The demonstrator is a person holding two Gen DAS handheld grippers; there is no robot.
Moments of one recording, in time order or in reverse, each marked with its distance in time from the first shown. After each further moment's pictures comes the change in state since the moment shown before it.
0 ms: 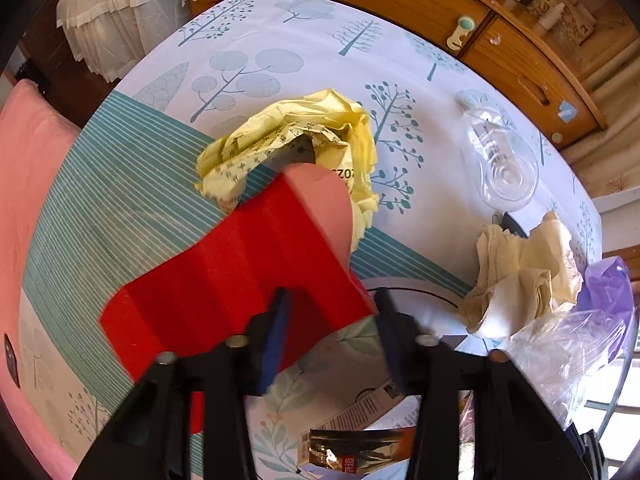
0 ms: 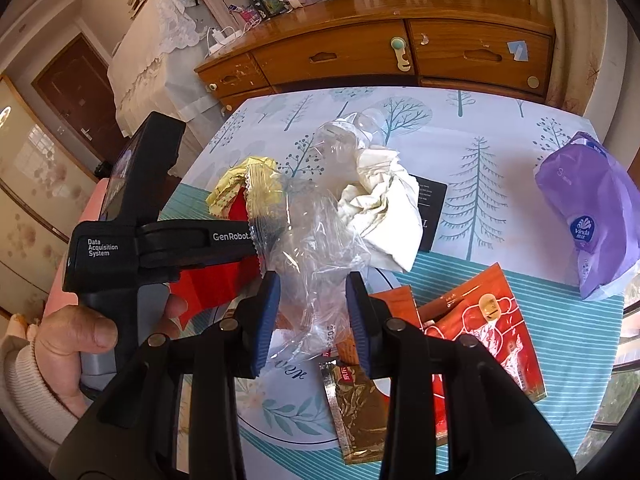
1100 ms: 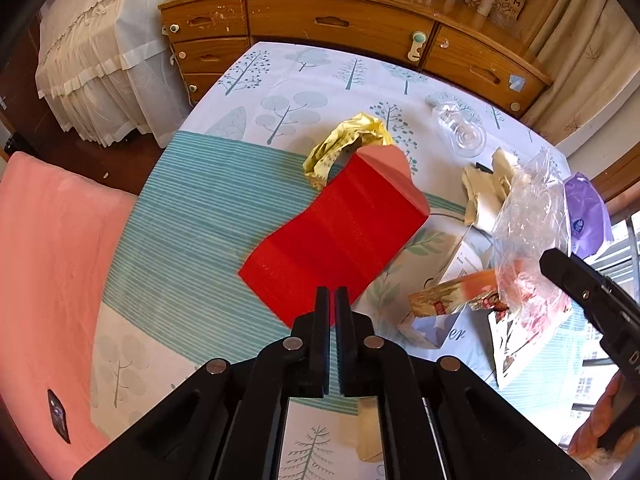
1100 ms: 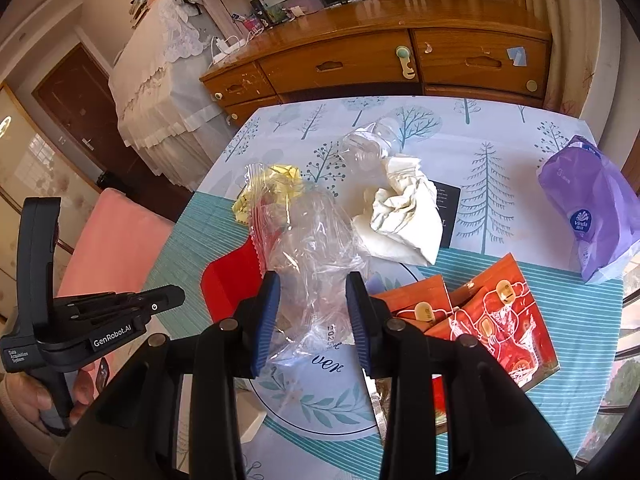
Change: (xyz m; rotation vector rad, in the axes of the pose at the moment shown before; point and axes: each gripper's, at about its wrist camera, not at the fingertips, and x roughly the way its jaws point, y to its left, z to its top) left arm -0.114 0.069 -0.064 0.236 -0.110 0.015; right arm -0.023 0.032 -0.002 0.028 -0.035 0.001
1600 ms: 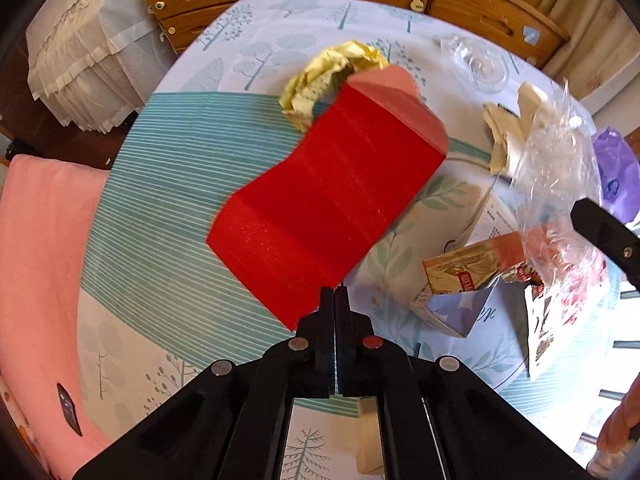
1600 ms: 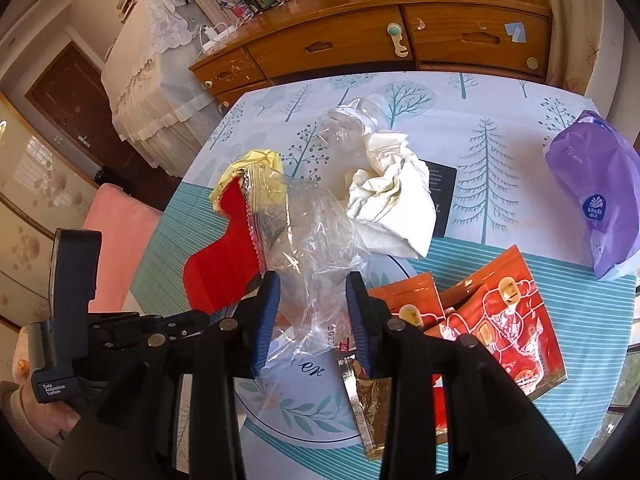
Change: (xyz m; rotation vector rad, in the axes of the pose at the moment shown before) left arm 0.058 -0.017 -0.016 0.040 0.110 0.066; right arm 0.030 -0.025 -0.002 0.030 0.058 0.006
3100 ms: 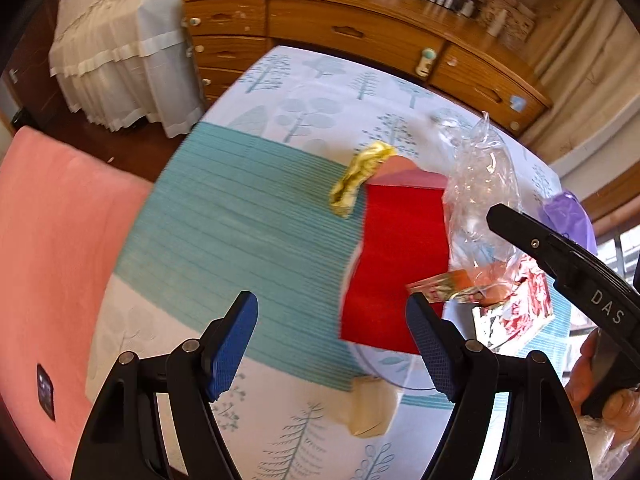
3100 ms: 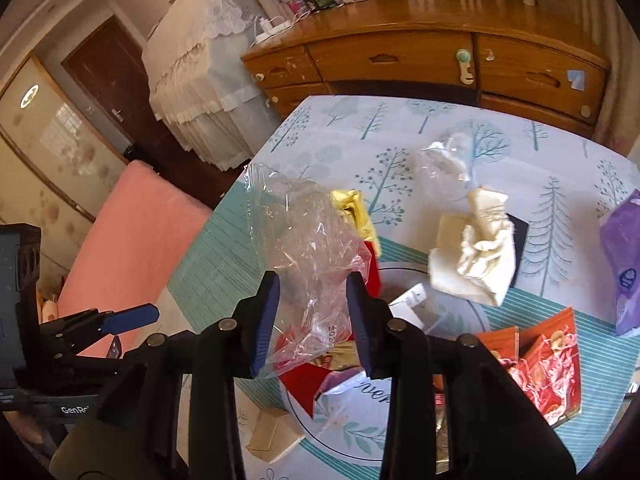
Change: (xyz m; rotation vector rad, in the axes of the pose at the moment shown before) left arm -0.081 0.029 -0.009 -0.097 -0.120 -0.095; right arm -0.004 0.060 0.026 -0.112 -0.022 0.054
